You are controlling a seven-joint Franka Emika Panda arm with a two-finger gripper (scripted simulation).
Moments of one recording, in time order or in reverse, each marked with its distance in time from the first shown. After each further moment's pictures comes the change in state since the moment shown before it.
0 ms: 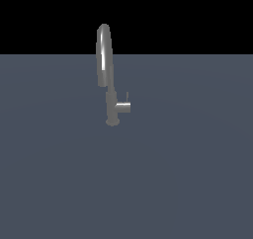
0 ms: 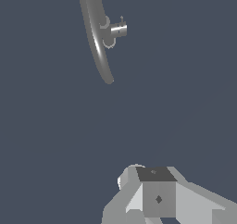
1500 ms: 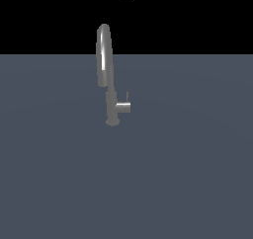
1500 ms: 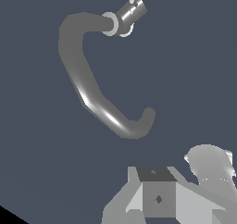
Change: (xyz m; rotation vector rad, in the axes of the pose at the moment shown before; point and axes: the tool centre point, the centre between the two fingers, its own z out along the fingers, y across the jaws) arm 0.170 -0.016 0.061 0.365 -0.406 0.378
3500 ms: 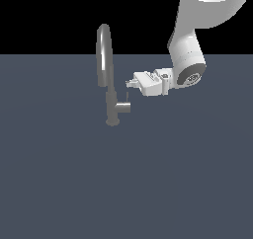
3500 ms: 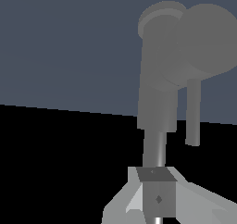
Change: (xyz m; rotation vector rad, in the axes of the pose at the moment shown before) arm 0.261 -0.011 0.132 0.623 -0.685 0.624
